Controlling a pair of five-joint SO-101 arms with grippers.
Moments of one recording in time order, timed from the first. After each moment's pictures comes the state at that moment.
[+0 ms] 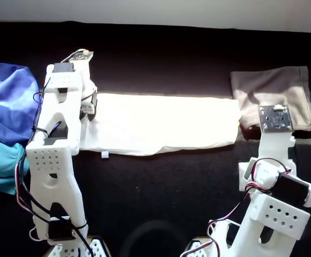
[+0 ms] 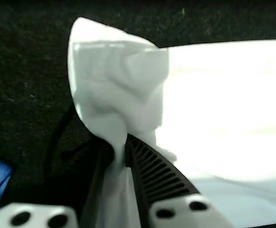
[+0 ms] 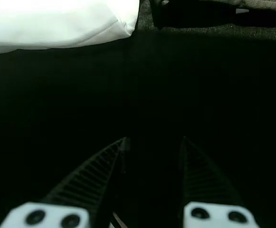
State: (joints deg) left arm -12.5 47.3 -34.0 82.6 -5.0; right arm 18.9 -58.3 41.7 88.2 25.5
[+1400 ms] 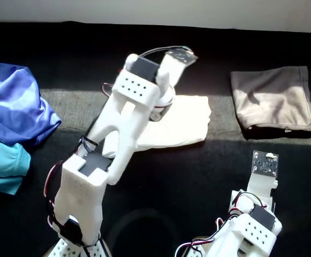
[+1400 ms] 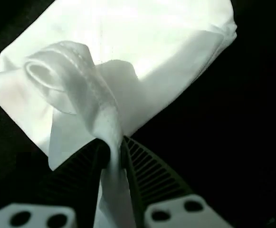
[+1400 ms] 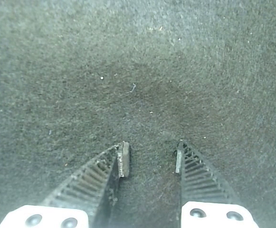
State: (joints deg) left arm 23.3 29.8 -40.3 96.0 -9.4; right arm 31.7 -72.1 94.1 51.4 25.5
